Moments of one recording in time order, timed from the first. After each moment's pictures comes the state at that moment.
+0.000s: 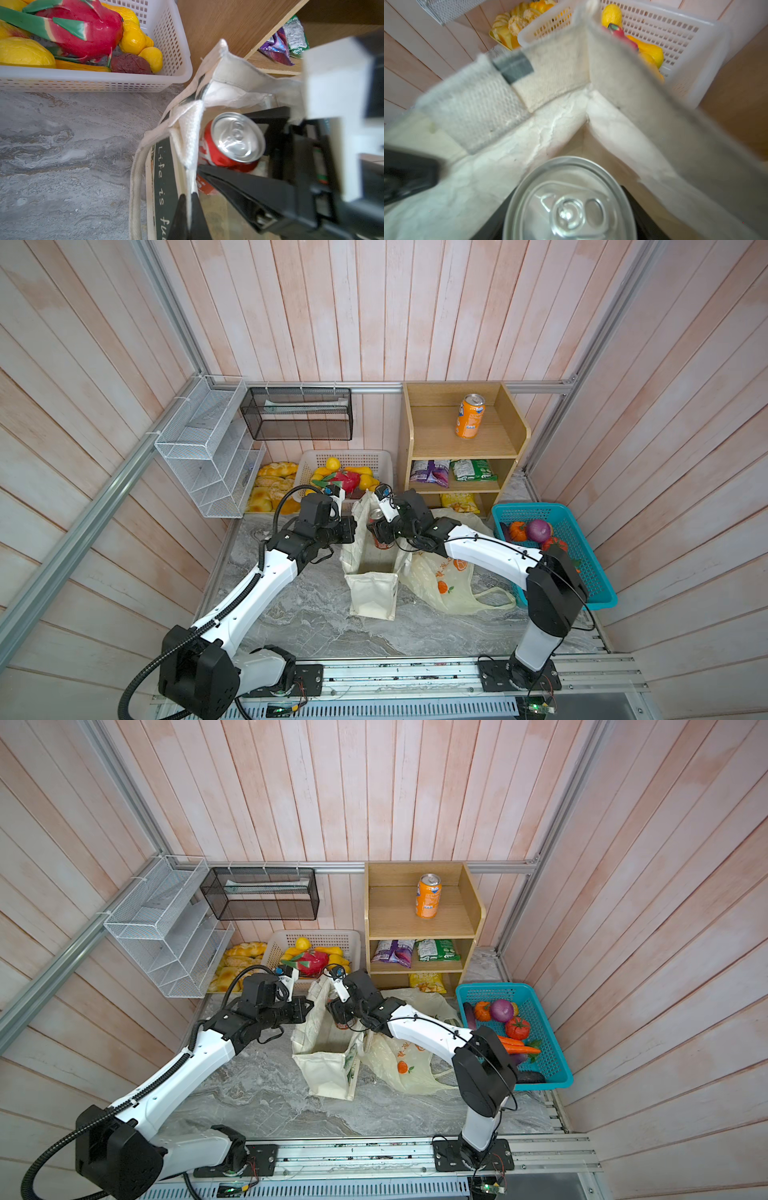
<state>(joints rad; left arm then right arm) -0.40 1.27 1.04 -0.43 0.20 -0.38 0.82 1.79 1.33 -0.14 -0.04 0.11</state>
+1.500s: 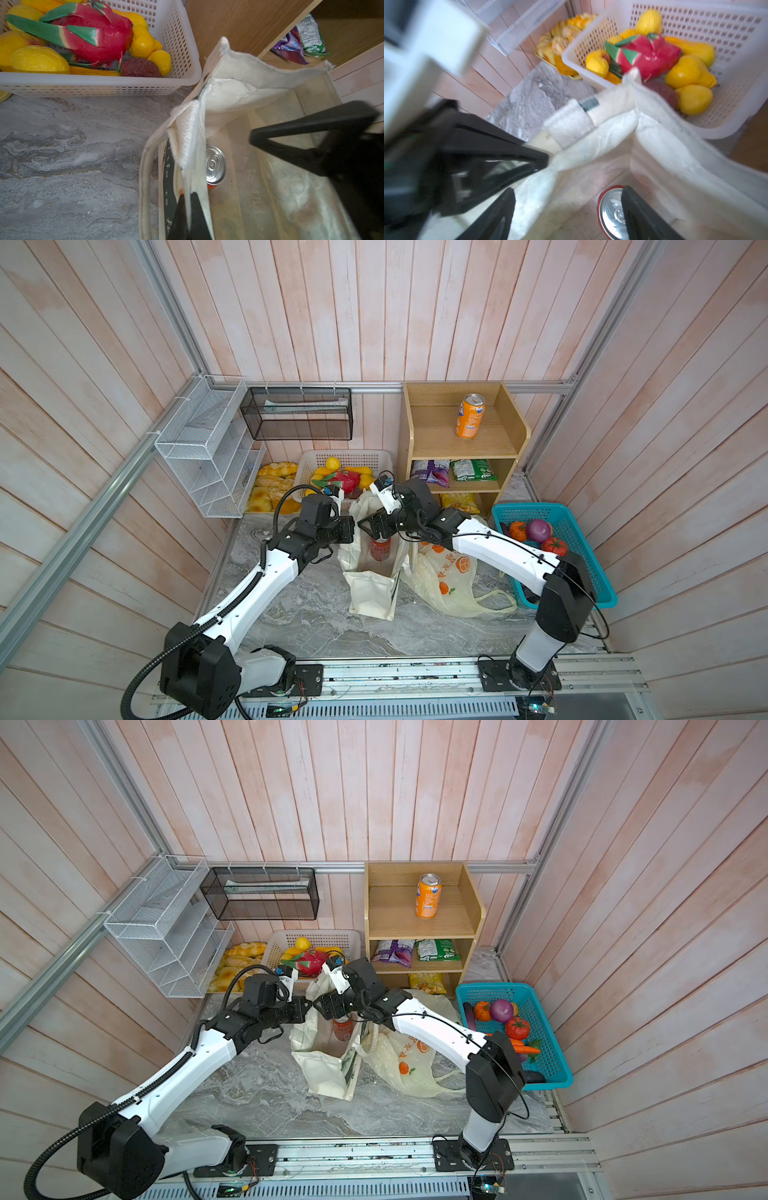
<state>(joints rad) -0.40 1.27 1.03 -0.41 0.17 -0.35 0.82 1.67 1.45 -0.28 -0.24 0.26</state>
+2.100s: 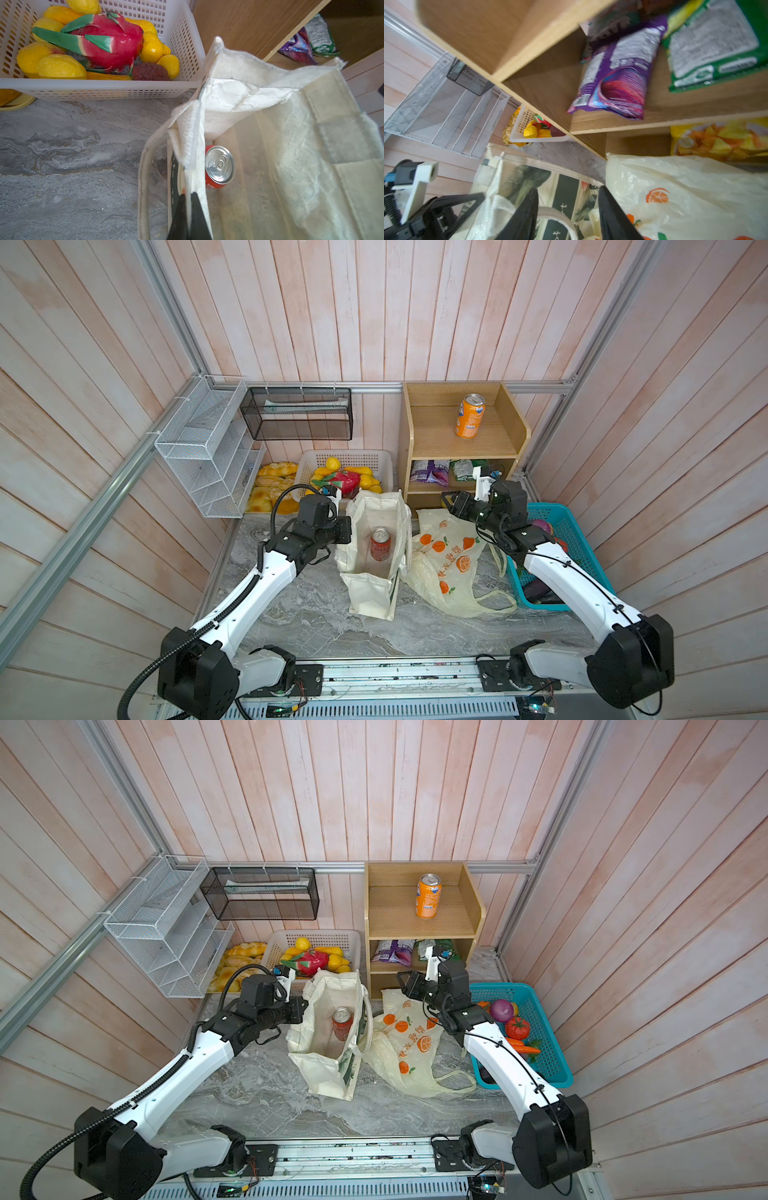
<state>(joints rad) -0.39 1.25 1.03 -0.43 0.12 -0.32 0.32 1.28 1.00 -0.08 -0.29 0.64</state>
